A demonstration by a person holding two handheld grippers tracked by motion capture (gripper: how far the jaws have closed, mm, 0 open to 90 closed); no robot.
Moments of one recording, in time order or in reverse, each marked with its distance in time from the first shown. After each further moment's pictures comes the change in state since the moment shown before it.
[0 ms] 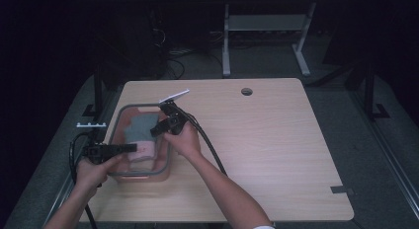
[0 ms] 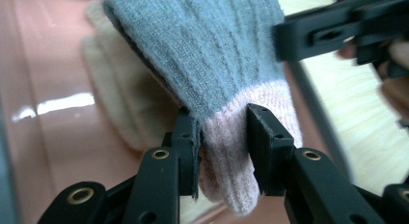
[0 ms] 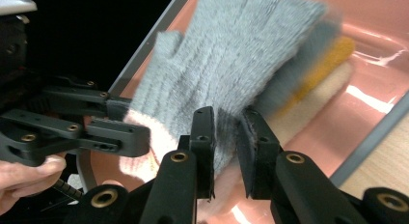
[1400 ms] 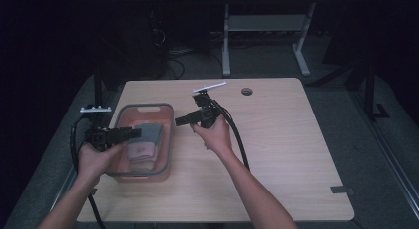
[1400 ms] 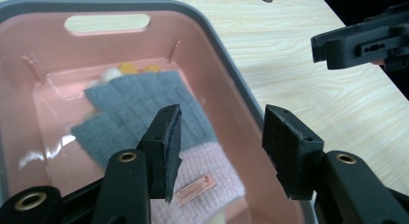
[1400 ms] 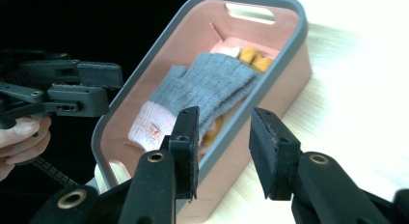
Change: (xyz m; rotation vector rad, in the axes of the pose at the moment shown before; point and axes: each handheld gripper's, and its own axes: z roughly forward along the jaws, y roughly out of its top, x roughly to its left) left arm -0.057 0.038 -0.016 -0.069 0.076 0.180; right arm -0.031 -0.020 -0.091 -0.139 -0.015 0.010
